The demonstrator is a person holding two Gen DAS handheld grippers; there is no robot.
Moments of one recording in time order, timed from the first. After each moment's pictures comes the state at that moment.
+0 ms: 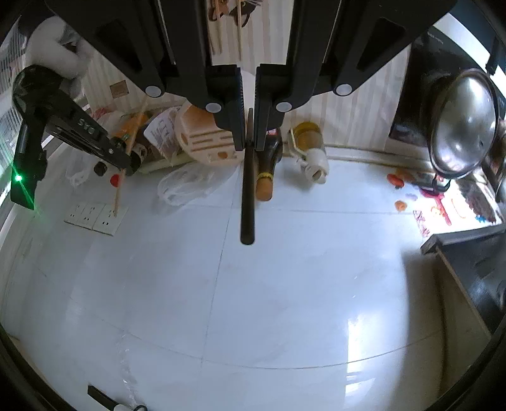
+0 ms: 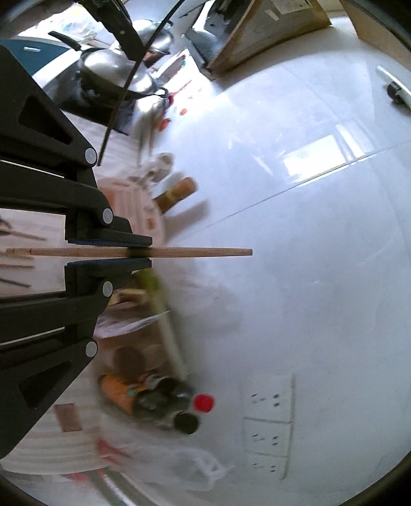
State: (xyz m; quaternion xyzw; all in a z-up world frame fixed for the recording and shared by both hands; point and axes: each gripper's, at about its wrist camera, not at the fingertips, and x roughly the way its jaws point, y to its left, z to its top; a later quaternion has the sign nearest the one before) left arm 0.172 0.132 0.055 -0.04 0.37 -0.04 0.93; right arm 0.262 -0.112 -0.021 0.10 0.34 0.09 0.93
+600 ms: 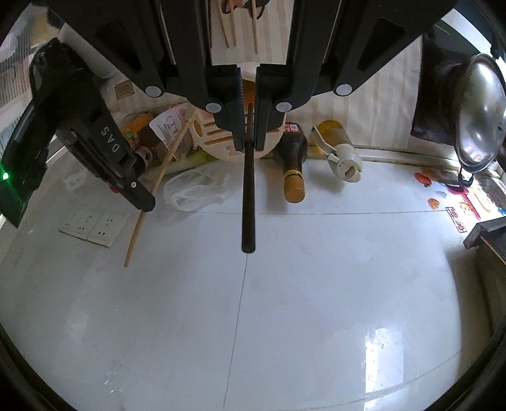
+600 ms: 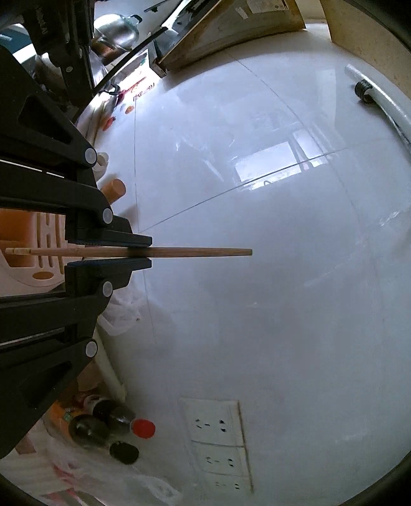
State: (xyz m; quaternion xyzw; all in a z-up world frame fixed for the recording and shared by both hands) left arm 0.237 0.103 0.028 -0.04 0.42 -0.06 0.90; right arm 0.310 -0.102 -0.024 0.13 0.24 0.09 0.96
